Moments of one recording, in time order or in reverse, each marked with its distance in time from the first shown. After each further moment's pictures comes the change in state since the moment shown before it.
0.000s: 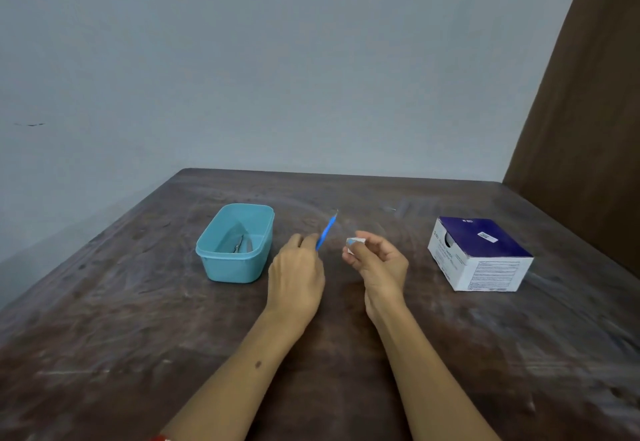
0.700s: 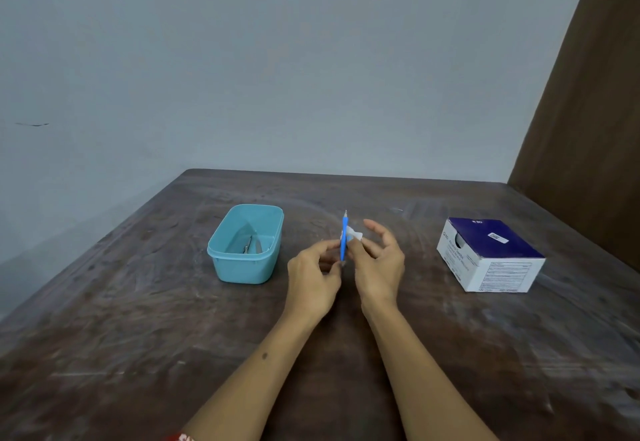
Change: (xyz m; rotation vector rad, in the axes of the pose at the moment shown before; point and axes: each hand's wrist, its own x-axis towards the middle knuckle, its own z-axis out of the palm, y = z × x) left_hand -0.001 -0.011 0.019 -0.612 -0.023 -0.135; right_hand -0.003 0.012 0.015 -0.334 0.074 -0.182
